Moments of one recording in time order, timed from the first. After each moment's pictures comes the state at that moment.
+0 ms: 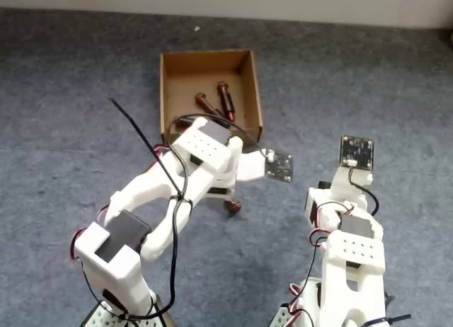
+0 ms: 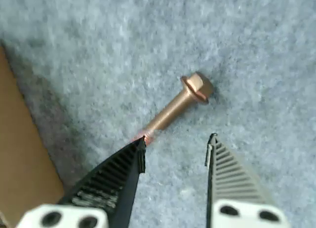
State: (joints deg) left arm 26.4 12.8 12.1 72.3 -57.1; right arm 6.0 -49.8 73.0 39.8 5.7
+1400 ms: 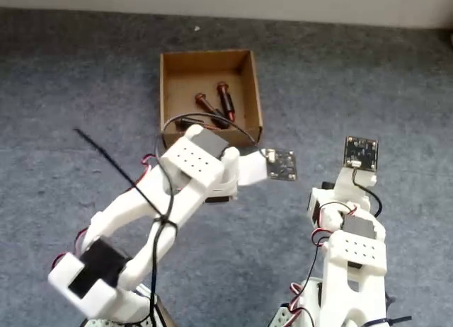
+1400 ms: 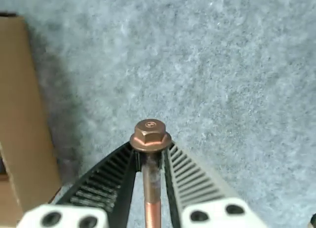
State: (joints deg) left arm 28.4 -1.3 18.6 76.0 -45.8; right arm 7.5 -49.8 73.0 39.8 5.7
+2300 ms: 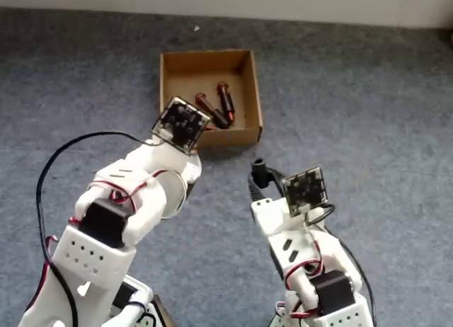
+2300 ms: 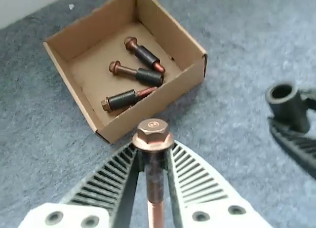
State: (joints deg) left arm 18.9 -55.2 42.2 63.0 -2.1; right arm -26.0 -100.3 81.4 46.5 5.4
